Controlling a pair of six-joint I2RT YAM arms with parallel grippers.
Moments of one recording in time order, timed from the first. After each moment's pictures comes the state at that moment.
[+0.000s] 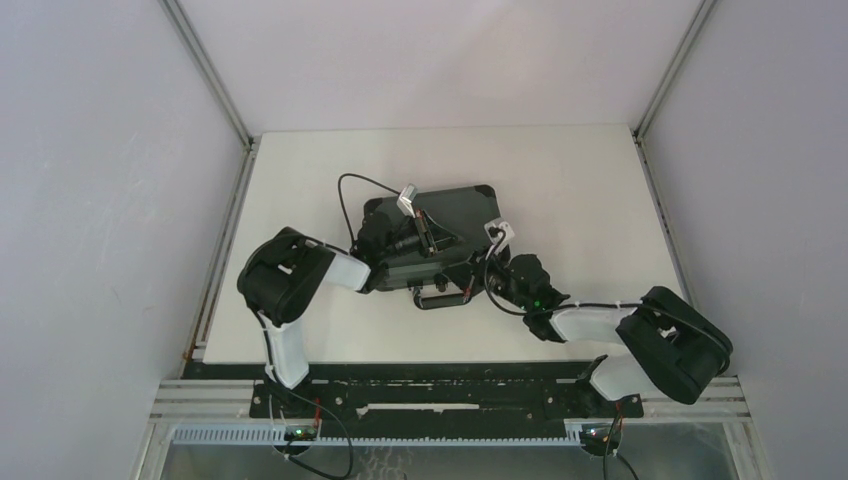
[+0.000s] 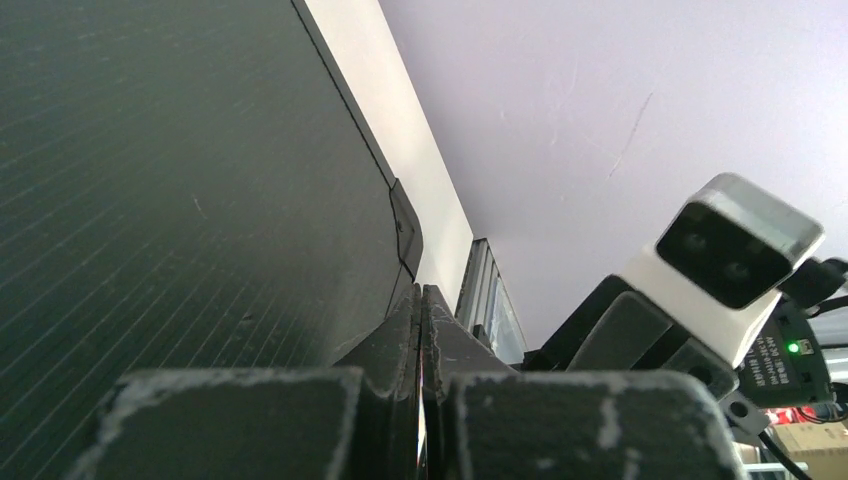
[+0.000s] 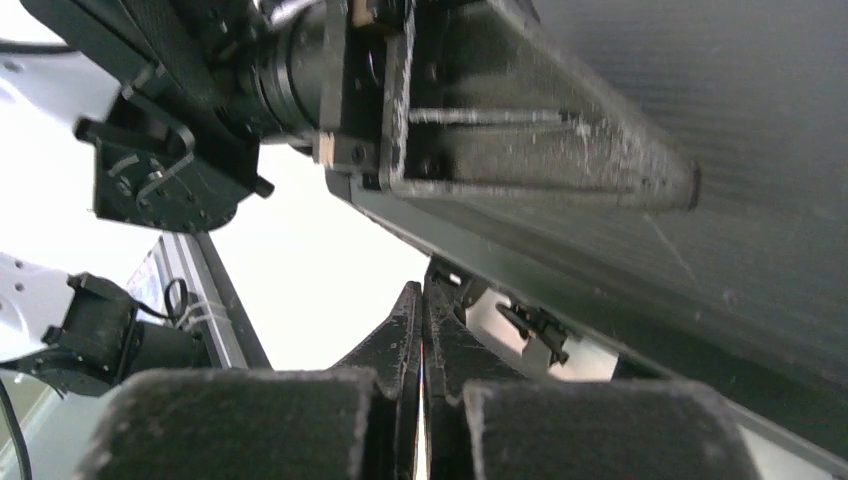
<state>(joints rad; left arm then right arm) -0.56 1.91 0.74 1.09 0.61 -1.09 0.73 1.40 0.38 0.87 -0.19 0.60</state>
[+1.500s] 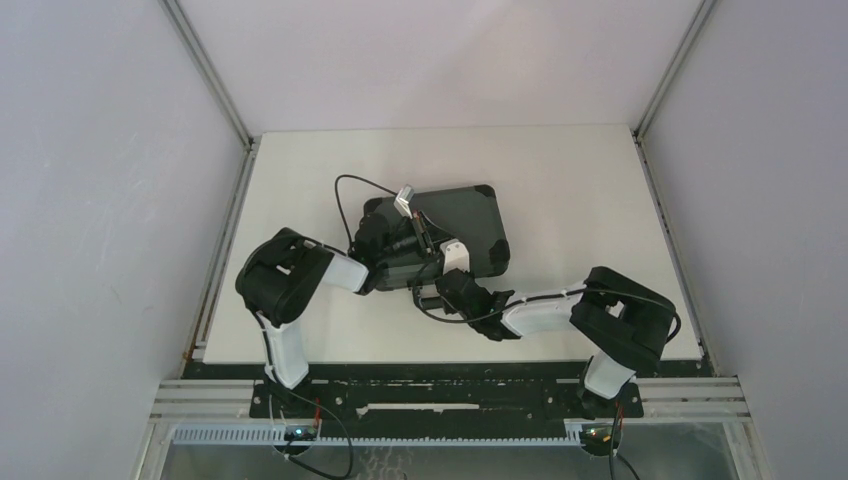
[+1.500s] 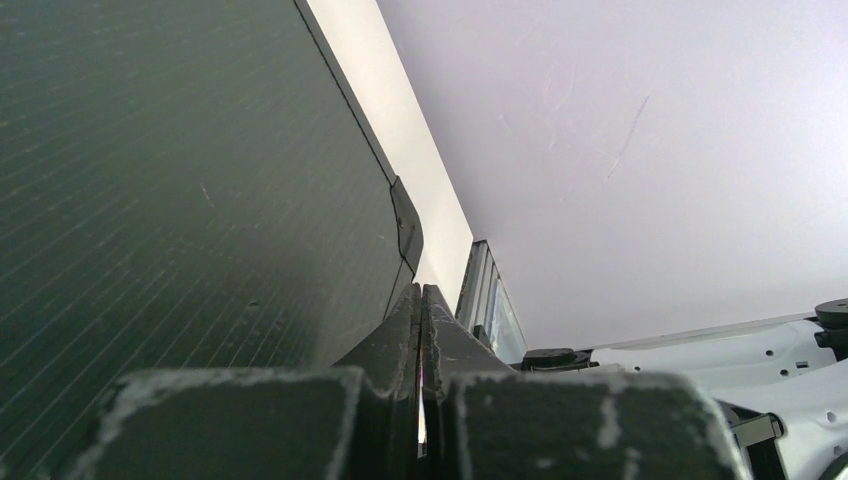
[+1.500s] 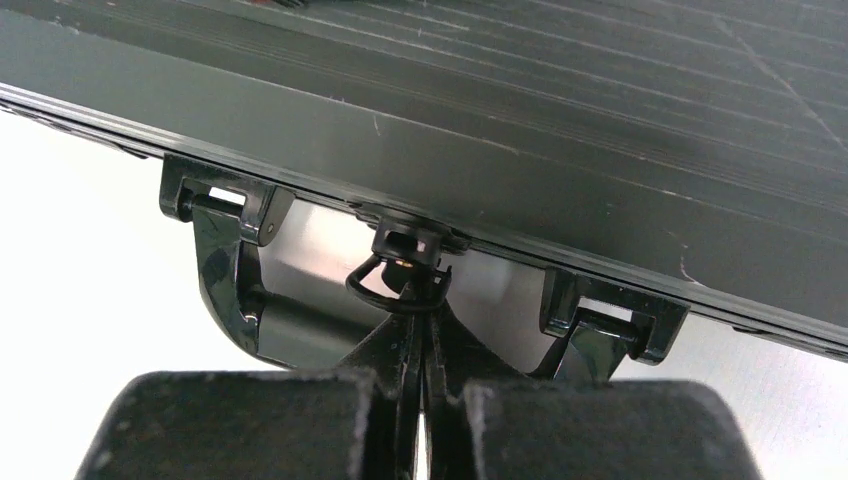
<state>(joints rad) -0.55 1.90 0.72 1.11 0.61 -1.09 1.03 1.64 0.66 0.28 0.46 0.43</state>
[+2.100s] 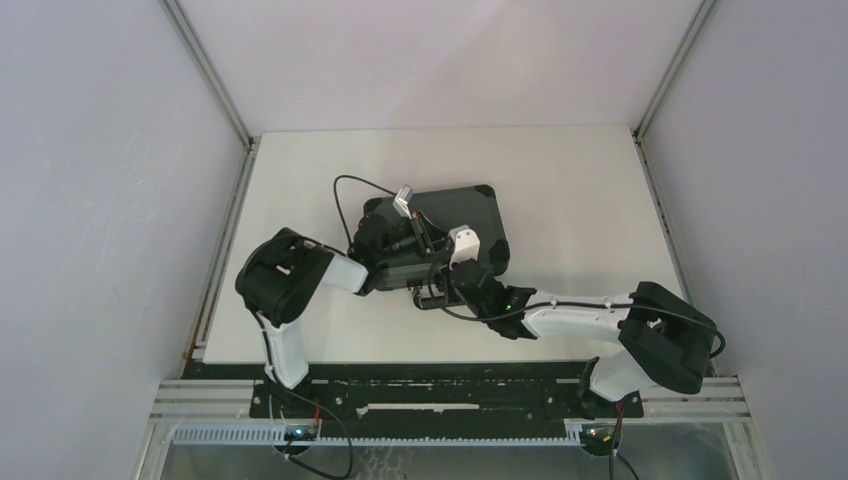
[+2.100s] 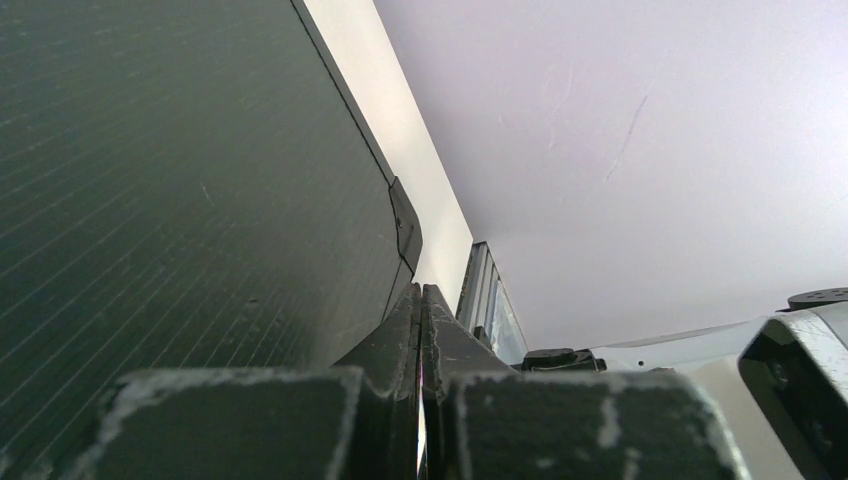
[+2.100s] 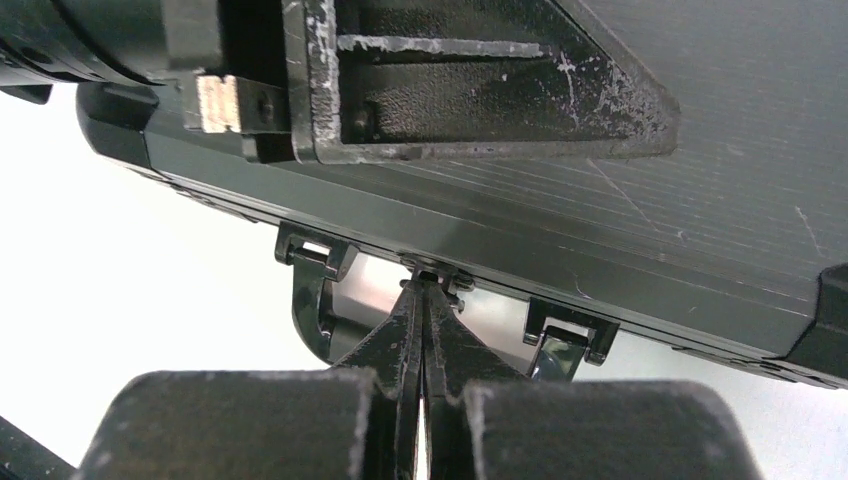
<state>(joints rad) -0.55 1.90 0.71 1.13 0.61 -1.09 1.02 1.43 0.66 0.24 0.45 0.40</state>
